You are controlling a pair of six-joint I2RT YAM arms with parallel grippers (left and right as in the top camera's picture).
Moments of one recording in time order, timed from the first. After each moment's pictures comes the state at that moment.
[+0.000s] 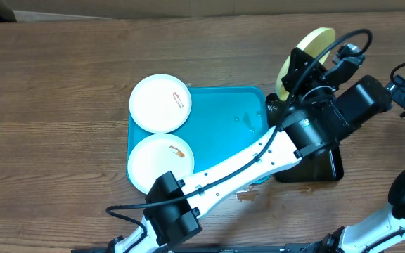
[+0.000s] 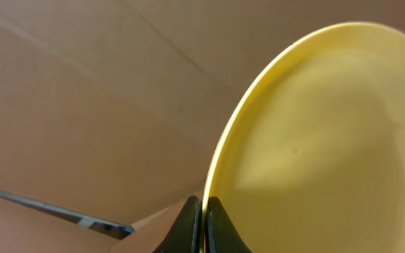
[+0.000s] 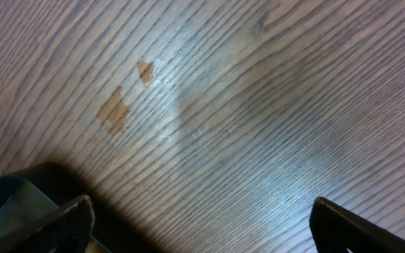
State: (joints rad) left arm -1.09 2.17 2.21 -0.58 -1.23 0.29; right arm -0.51 1.89 1.65 -1.13 -0.02 0.25
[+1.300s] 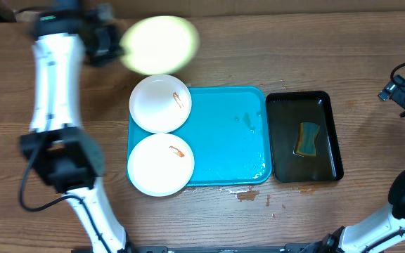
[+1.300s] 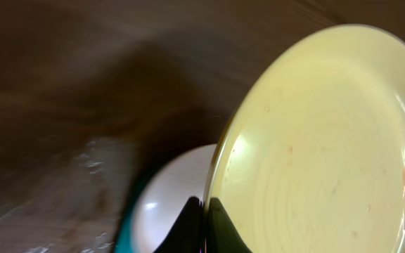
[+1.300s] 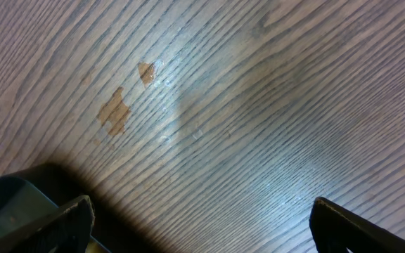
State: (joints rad) left arm 0.21 2.18 2.22 -1.23 0.41 -0.28; right arm -0.51 1.89 1.65 -1.13 -0.02 0.25
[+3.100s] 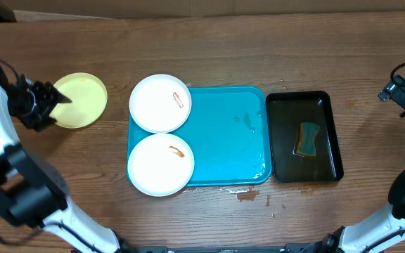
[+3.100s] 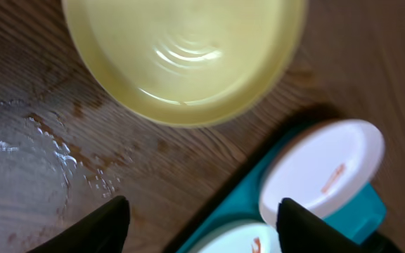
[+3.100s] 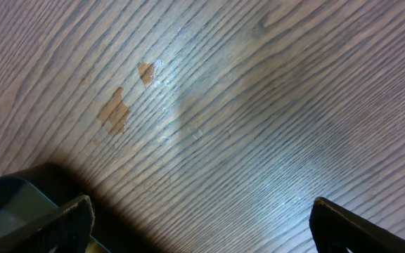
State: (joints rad) left arm 0.56 2.00 1.84 -1.31 0.38 -0.25; right arm -0.51 1.89 1.65 -1.13 -0.02 0.25
